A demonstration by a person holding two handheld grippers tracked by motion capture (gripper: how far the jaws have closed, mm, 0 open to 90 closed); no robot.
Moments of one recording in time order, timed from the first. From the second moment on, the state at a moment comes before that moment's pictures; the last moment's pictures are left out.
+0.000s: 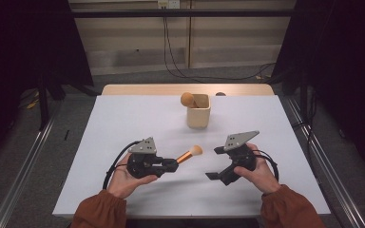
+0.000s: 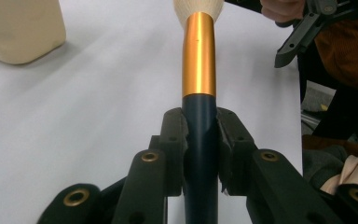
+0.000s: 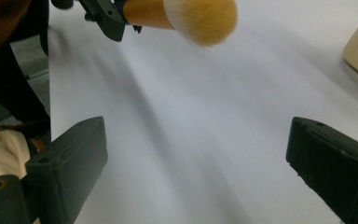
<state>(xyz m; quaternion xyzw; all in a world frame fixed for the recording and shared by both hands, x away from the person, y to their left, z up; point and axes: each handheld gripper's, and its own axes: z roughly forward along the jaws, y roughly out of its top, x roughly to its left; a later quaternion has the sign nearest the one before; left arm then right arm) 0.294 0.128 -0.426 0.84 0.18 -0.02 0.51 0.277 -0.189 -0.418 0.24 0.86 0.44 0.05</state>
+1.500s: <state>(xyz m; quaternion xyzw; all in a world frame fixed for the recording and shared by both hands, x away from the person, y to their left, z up) 0.281 0.118 -0.427 0.77 0.17 0.00 0.62 0.262 -0.174 -0.427 0.24 0.72 0.65 0.06</state>
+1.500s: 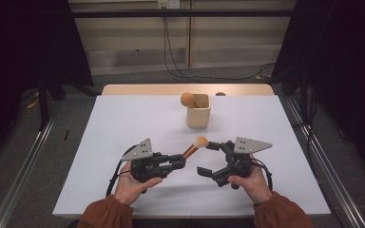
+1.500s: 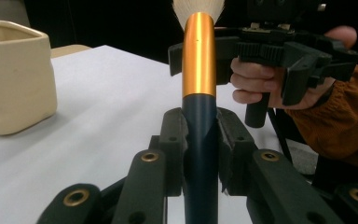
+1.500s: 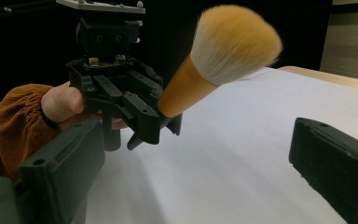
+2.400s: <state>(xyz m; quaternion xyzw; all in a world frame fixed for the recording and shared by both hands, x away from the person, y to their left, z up) 0.278 0.108 -0.432 0.76 0.16 -0.01 0.63 0.271 -0.162 -0.429 0.24 0.69 0.68 0.01</state>
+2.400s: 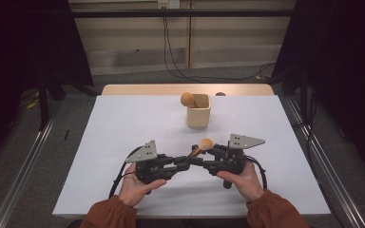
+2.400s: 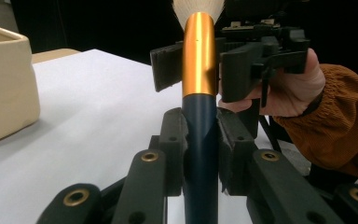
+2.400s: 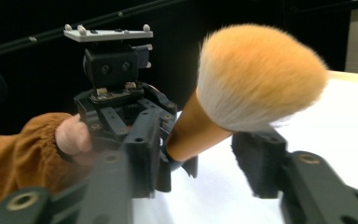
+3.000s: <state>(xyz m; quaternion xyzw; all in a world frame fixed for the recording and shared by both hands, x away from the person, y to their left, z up) 0.279 0.105 -0.438 0.77 0.15 0.00 0.62 0.272 -0.162 -0.432 0.25 0.68 0.69 -0.02</state>
